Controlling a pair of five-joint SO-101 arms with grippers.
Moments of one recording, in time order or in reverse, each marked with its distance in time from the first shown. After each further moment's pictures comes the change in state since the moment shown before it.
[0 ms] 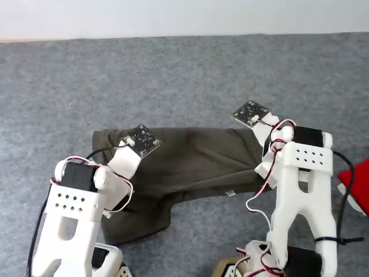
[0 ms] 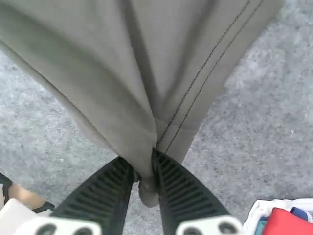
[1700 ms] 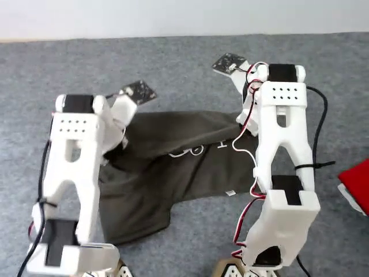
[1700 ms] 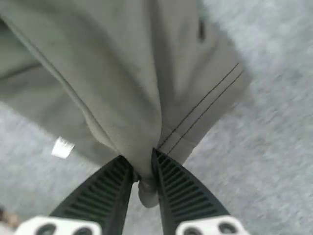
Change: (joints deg) left arm -8.2 35.9 -32.2 1.1 -11.3; right arm -9.8 40.1 -56.4 18.5 -4.9
